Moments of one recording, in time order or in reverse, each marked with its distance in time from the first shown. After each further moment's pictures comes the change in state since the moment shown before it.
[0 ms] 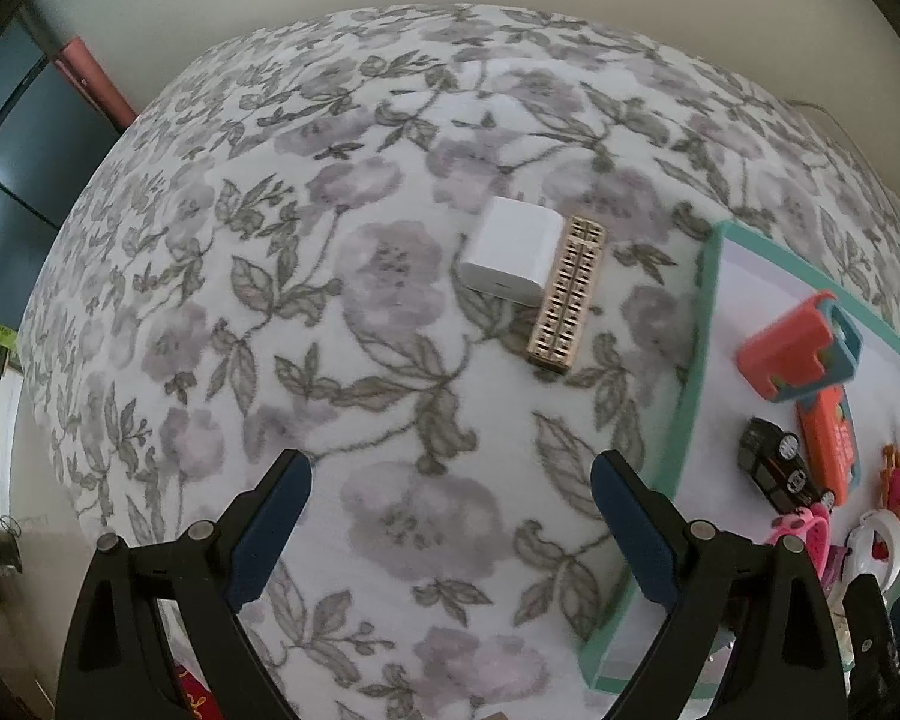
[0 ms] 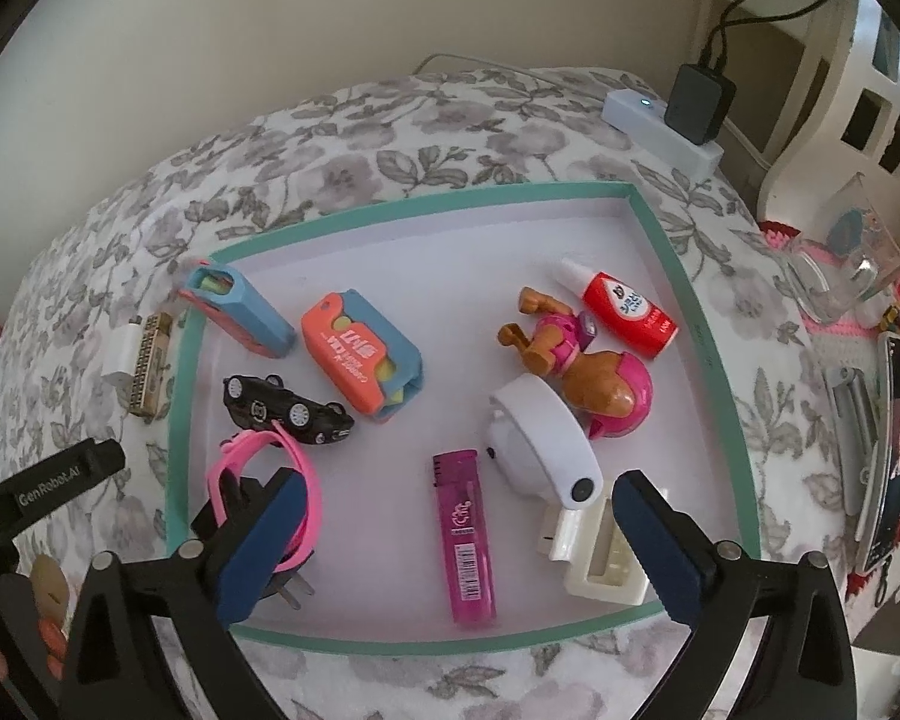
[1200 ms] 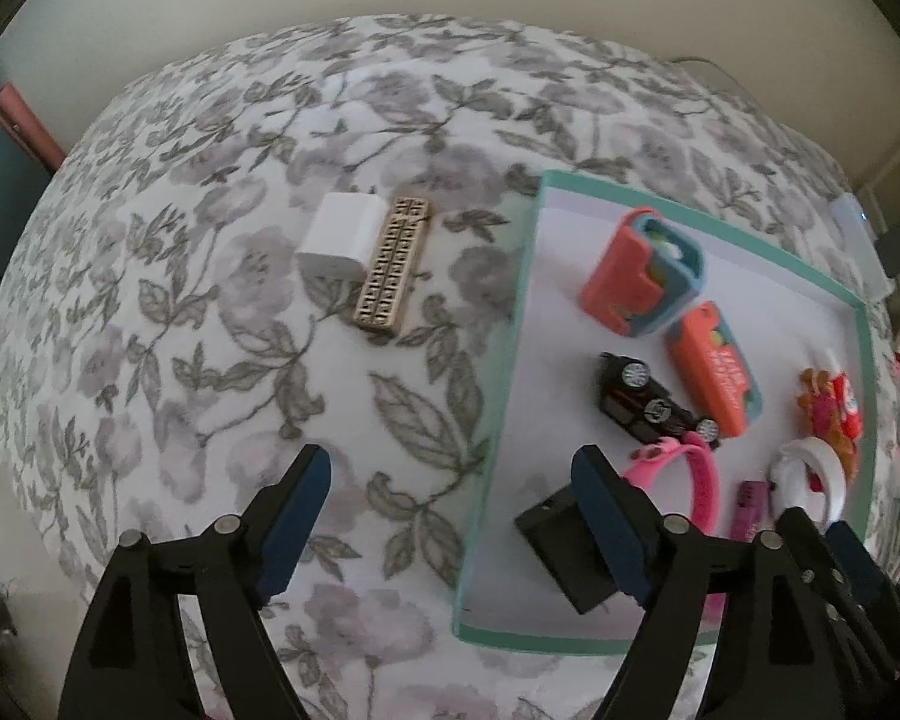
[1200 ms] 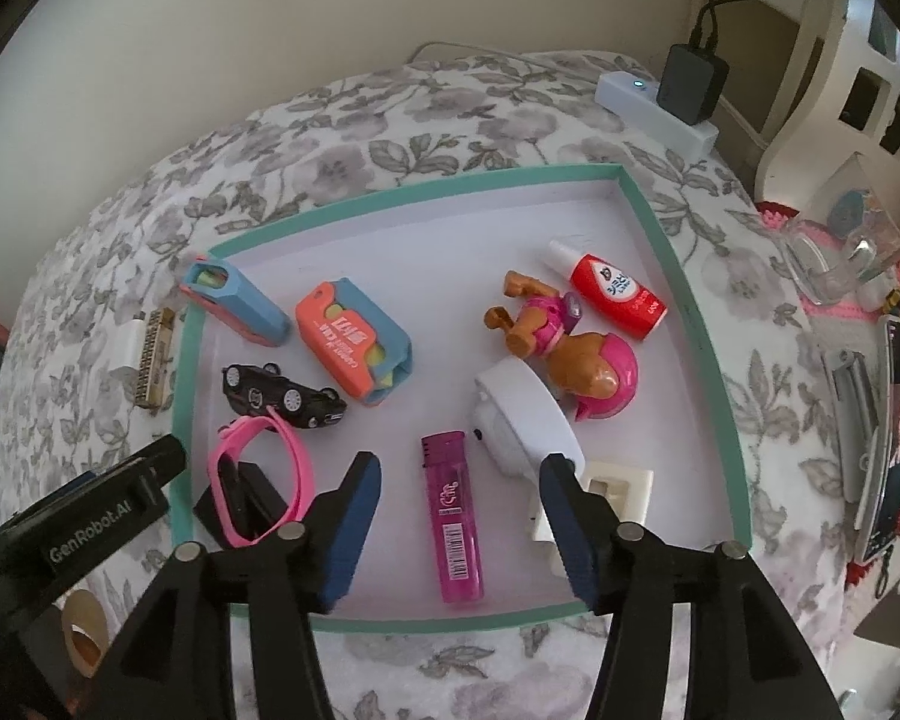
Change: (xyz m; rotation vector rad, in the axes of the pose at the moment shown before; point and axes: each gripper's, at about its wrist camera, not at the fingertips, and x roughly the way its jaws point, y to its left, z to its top) left arm -0.023 -0.058 -0.022 0.135 -0.010 -0.128; right arm -0.003 -0.012 -0.001 0.024 0.042 0.026
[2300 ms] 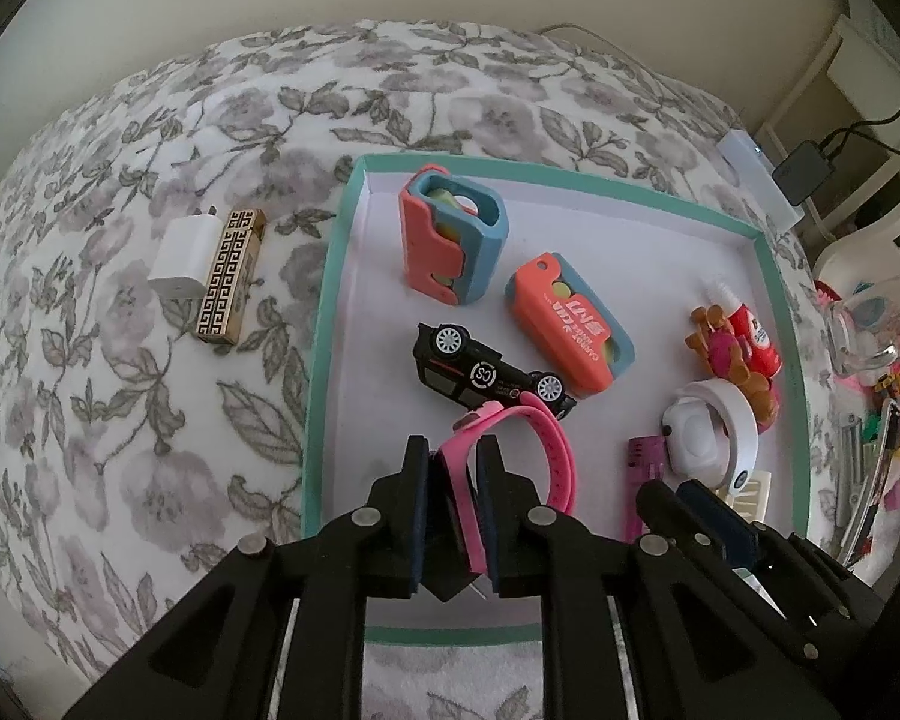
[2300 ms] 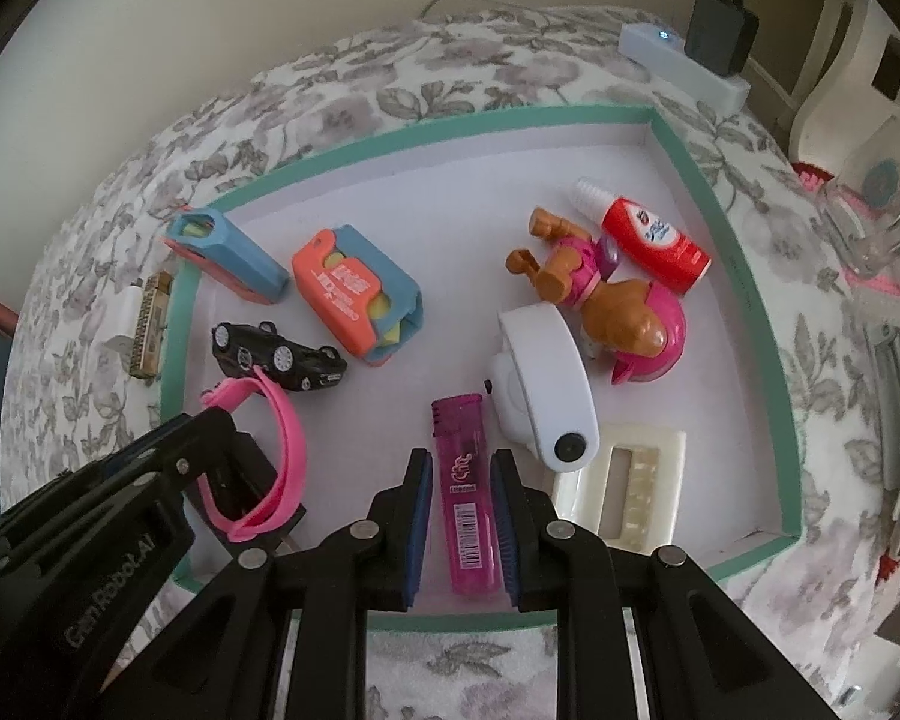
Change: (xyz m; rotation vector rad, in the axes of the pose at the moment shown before) left arm -0.005 -0.056 -0.013 0.158 -0.009 -0.190; right arm 0.025 0.000 -0.007 -0.011 0.076 0.052
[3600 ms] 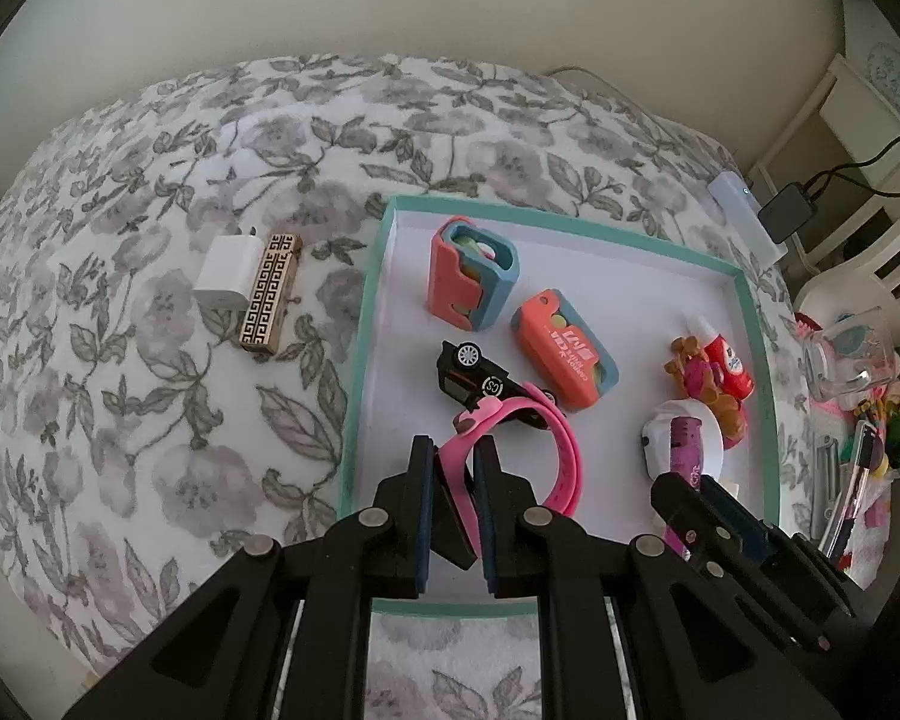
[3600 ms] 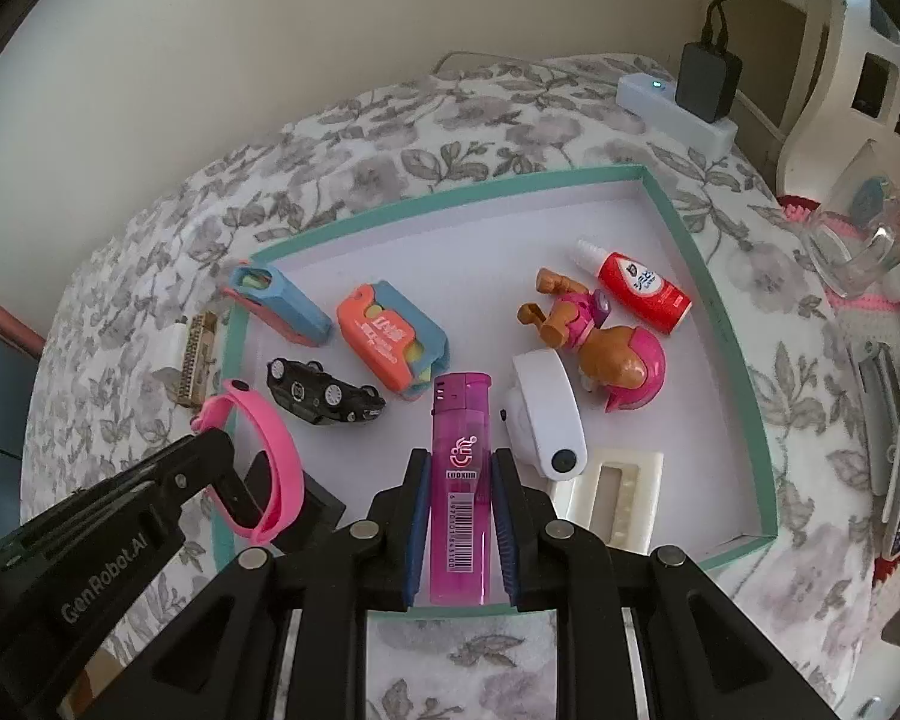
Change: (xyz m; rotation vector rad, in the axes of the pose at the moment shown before) left arm -0.031 0.012 -0.005 -0.036 -0.052 -0.015; right arm -0.035 0.003 -0.001 0.013 -0.092 0.046
